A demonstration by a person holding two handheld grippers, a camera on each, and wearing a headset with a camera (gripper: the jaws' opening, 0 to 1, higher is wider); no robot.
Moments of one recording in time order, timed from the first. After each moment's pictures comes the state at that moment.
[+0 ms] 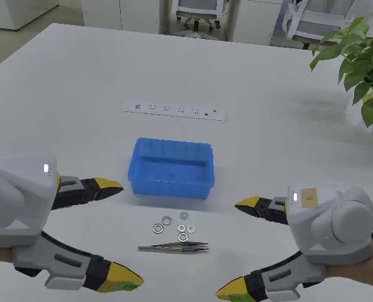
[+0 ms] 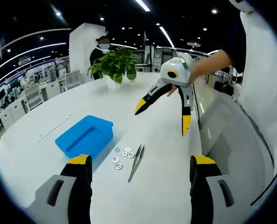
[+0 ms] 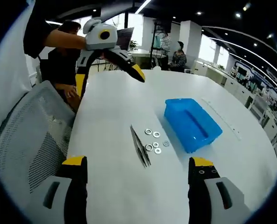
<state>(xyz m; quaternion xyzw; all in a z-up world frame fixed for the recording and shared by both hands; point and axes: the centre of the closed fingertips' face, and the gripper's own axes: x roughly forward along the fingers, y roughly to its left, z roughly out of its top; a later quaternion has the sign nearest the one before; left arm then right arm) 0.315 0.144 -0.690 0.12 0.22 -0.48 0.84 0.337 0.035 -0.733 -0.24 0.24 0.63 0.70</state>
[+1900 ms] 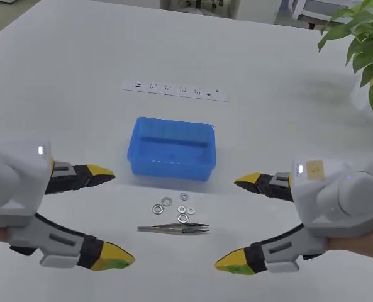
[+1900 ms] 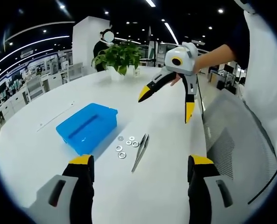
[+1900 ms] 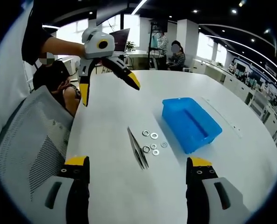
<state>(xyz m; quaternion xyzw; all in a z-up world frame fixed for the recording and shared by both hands) 0.321 0.160 -0.712 0.11 0.25 -0.47 0.84 0.348 0.040 -0.731 -0.24 0.24 0.63 0.70</state>
